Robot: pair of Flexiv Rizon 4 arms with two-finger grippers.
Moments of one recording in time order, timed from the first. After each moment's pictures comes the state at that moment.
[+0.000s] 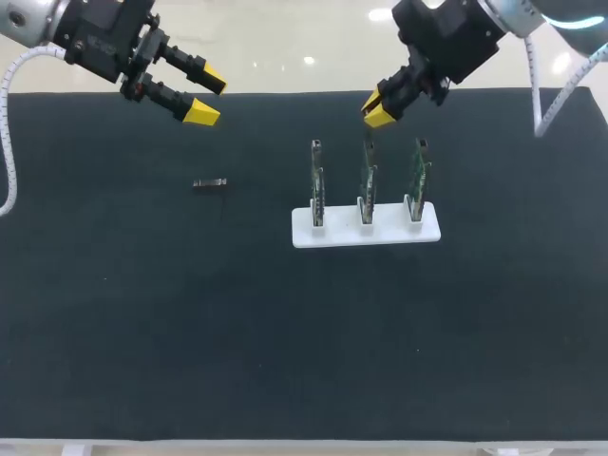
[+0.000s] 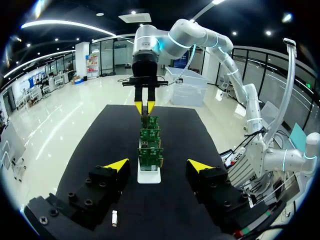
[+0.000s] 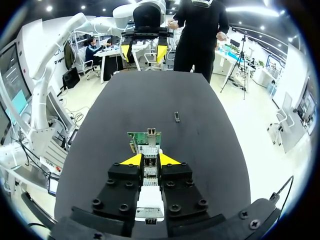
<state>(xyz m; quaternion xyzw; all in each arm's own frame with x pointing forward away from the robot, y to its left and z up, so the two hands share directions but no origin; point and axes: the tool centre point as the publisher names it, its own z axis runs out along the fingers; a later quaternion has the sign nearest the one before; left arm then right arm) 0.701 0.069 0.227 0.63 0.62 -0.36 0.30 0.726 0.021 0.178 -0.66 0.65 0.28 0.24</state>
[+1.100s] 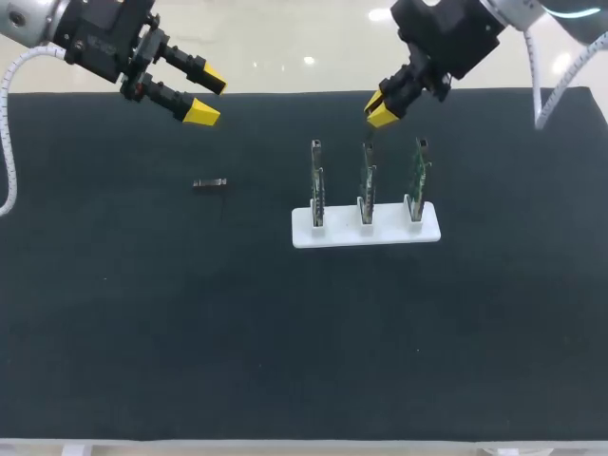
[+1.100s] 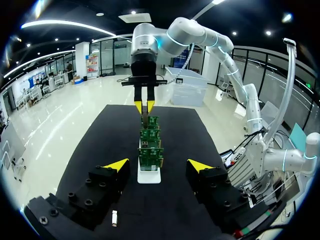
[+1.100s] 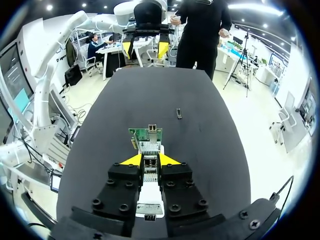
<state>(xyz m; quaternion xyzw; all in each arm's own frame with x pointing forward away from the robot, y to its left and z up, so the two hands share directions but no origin) 0.701 0.069 0.227 0.63 0.62 -0.36 0.30 0.727 0.017 0.179 -0.67 0.65 0.28 0.22</state>
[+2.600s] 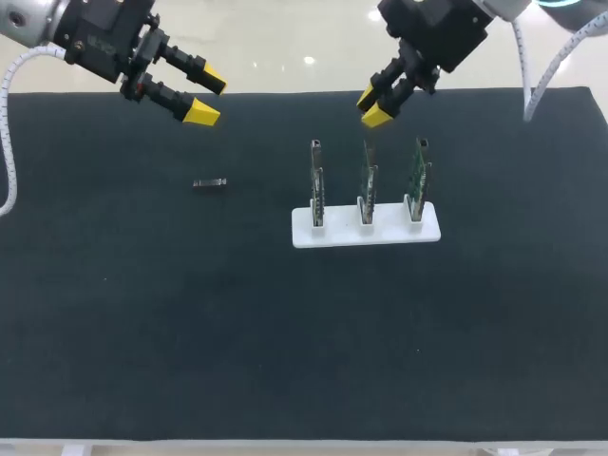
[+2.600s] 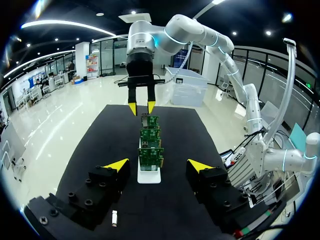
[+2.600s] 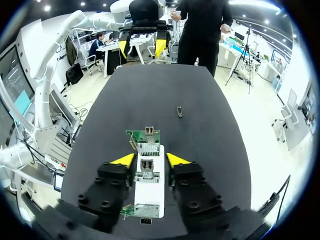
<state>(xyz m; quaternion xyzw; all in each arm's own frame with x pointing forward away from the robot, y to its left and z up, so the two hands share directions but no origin) 0.701 0.069 0.227 0.63 0.62 -0.36 0.30 0.732 0.025 0.182 -0.67 0.66 0.27 0.20</state>
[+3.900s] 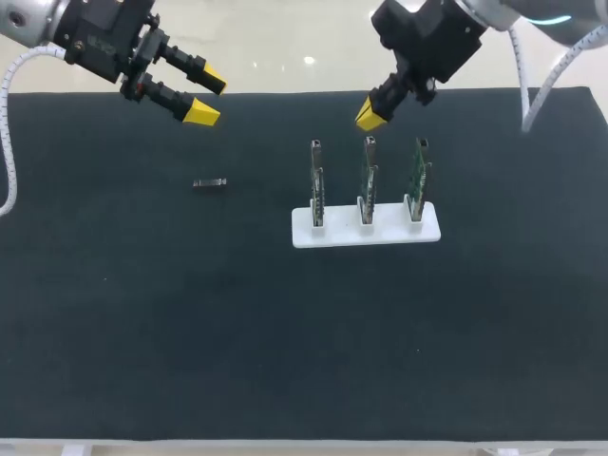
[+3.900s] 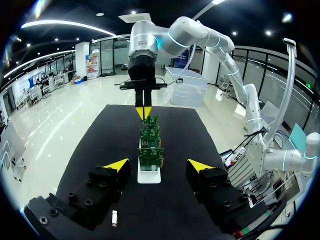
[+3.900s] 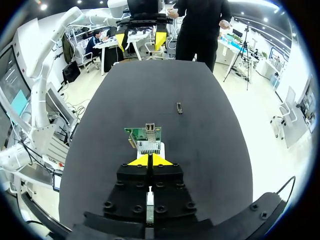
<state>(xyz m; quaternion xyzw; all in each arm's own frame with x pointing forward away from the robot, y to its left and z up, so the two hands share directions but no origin) 0.701 0.069 0.227 0.63 0.62 -0.36 0.30 0.728 0.029 0.167 -0.67 0.67 0.26 0.20</state>
